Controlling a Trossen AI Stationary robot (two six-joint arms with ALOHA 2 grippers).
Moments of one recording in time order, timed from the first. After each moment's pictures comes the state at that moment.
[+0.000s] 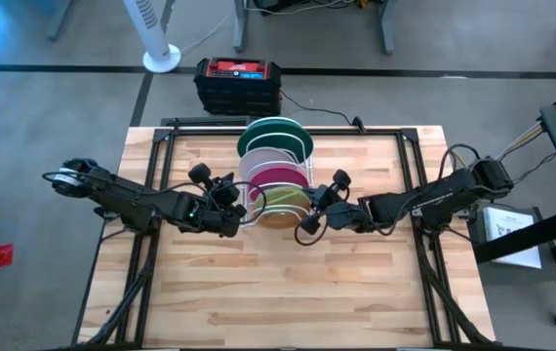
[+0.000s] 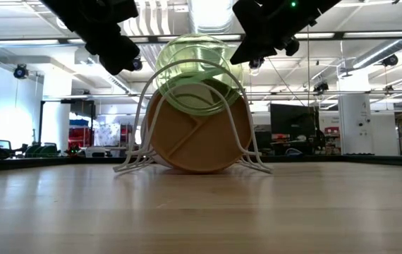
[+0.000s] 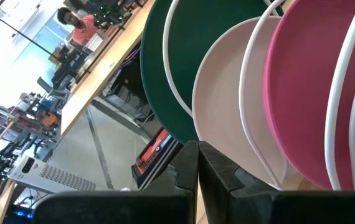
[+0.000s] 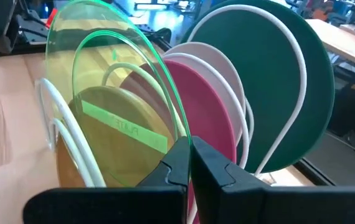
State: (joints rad) left arm -0.23 1.35 0.93 -0.66 -1.20 -0.35; right arm 0.23 1.48 0.93 -0.03 0.83 0.23
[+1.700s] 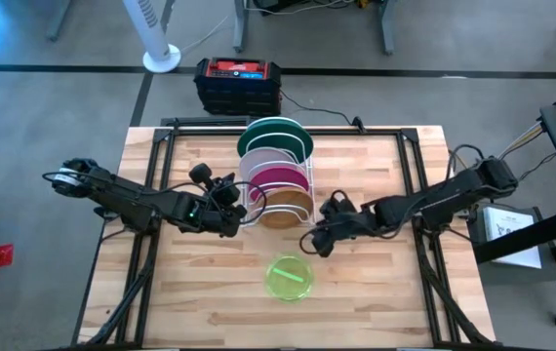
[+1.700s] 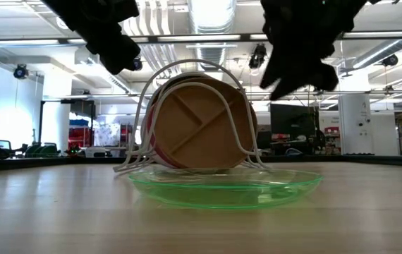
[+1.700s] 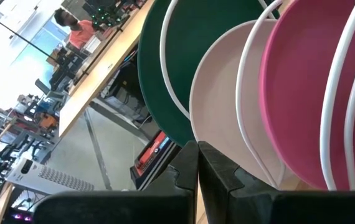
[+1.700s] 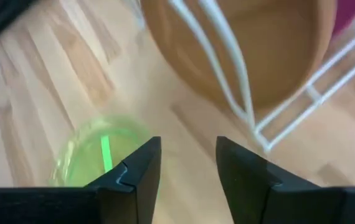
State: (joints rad) left arm -0.23 1.35 0.93 -0.64 -1.19 -0.33; right arm 0.26 1.45 0.92 -0.38 0.28 0.90
